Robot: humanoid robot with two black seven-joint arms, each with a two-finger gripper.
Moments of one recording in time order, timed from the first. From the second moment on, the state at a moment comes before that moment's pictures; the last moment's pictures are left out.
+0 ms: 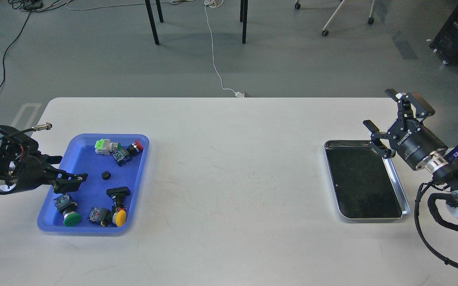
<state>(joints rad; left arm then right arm) -0.59 0.84 -0.52 -0.95 2.13 -0.24 -0.49 0.51 -0.69 0.55 1.00 -0.17 0.34 0.49</state>
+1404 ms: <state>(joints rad) -0.77 0.87 -0.46 -1.09 2.11 -0.21 -0.49 0.51 -0.69 0.57 1.03 -0.17 0.34 0.49</state>
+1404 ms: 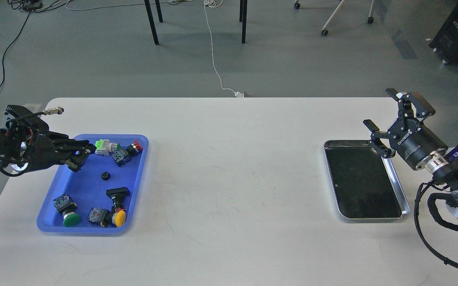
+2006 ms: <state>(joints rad) -1.02 0.38 -0.35 -1.20 2.18 -0.44 -0.49 0.89 -0.69 0.41 1.07 -0.16 0.34 0.49</state>
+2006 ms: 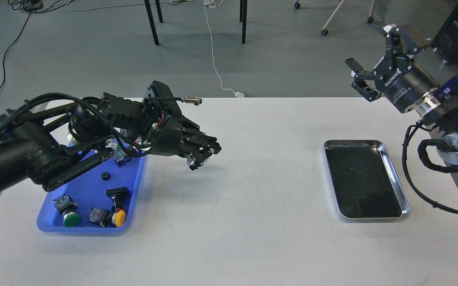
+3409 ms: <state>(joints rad) -1.08 -0.04 -0.09 -0.77 2.18 -0.43 -0.49 1.18 -0.67 0.13 1.07 -0.08 0.33 0.49</state>
